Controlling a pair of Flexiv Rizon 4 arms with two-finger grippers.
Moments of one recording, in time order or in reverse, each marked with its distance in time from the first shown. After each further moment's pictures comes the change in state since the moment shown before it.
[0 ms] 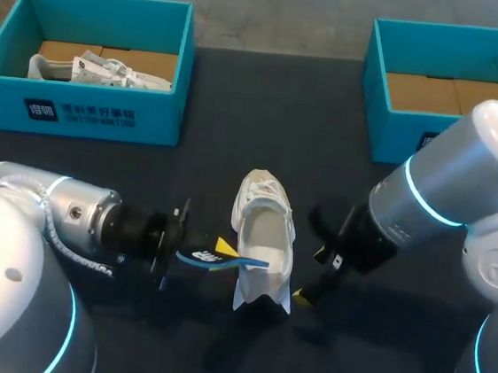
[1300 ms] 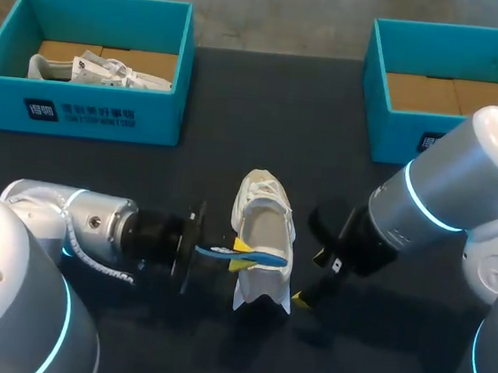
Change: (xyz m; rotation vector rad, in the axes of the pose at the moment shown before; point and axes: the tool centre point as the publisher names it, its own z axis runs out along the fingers) left arm -0.009 0.010 0.024 0.046 -0.065 -0.034; right arm 0.002 -0.002 0.001 -0.005 -0.005 0.000
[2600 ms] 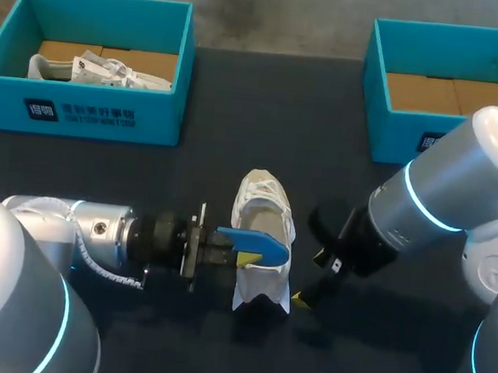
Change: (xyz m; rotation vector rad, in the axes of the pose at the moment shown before) left arm -0.012 0.032 -0.003 -0.102 -0.114 -0.111; right arm 0.000 0.000 0.001 0.000 0.000 -0.001
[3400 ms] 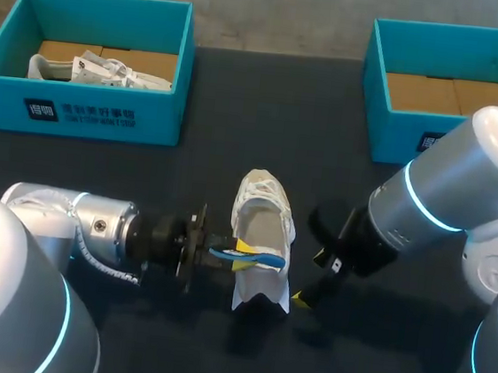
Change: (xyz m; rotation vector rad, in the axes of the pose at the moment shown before) left arm 0.005 0.010 -0.005 0.010 0.088 0.149; right arm 0.000 0.000 0.000 0.000 0.000 0.000
